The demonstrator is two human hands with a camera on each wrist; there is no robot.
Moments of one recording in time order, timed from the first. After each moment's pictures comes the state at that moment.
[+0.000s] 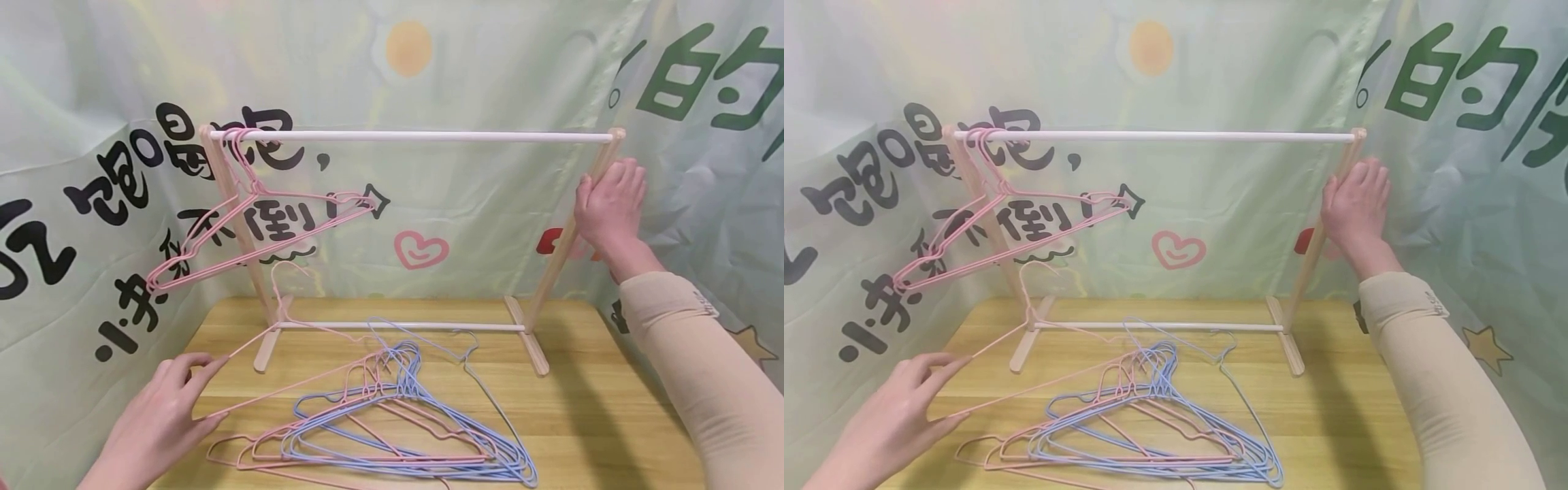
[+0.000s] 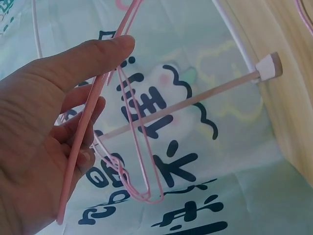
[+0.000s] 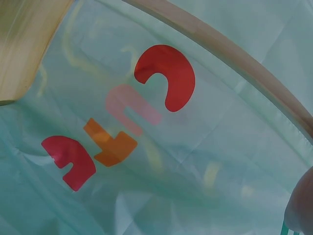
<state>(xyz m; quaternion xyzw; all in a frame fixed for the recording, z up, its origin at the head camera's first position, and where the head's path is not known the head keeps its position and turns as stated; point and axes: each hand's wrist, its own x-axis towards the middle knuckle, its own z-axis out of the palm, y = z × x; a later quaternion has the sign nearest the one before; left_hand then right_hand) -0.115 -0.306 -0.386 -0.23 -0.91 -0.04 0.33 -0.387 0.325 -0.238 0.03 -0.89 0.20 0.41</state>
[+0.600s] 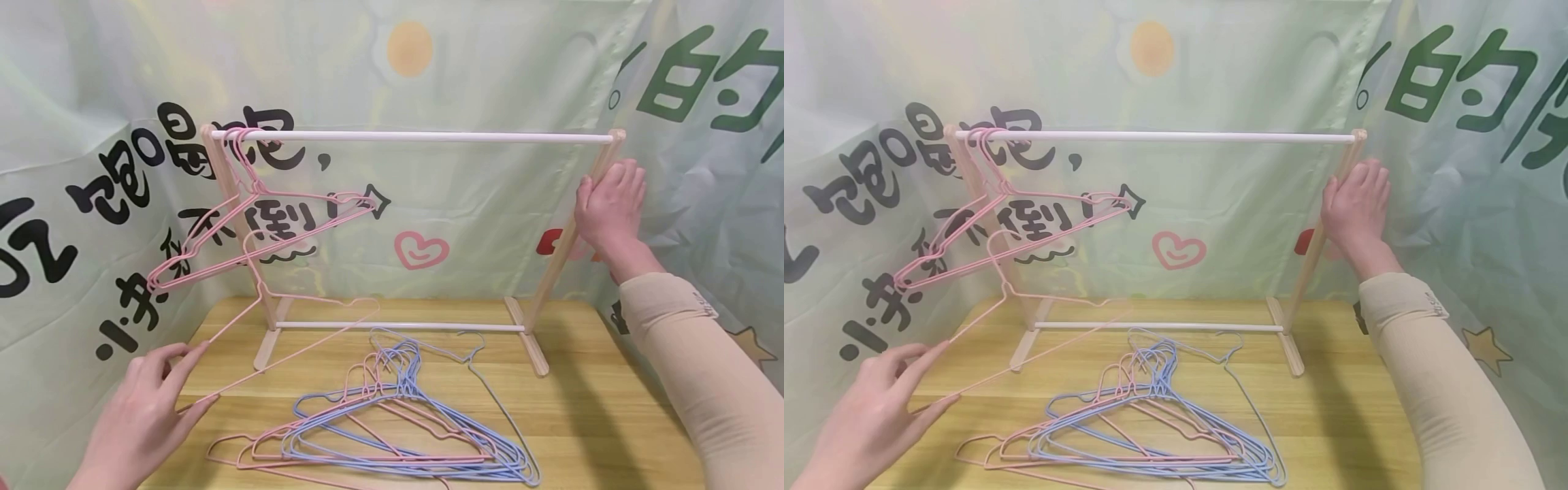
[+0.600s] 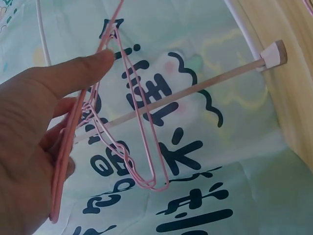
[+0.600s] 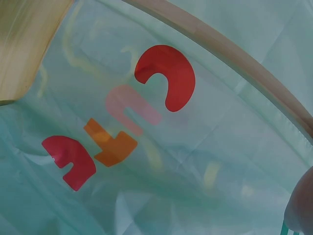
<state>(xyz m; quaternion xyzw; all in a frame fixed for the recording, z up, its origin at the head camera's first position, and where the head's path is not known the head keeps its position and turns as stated) -0.110 -0.305 -0.374 -0.21 -0.88 -0.04 0.42 -0.386 0.325 -0.238 0.03 -0.89 0.20 0.41</state>
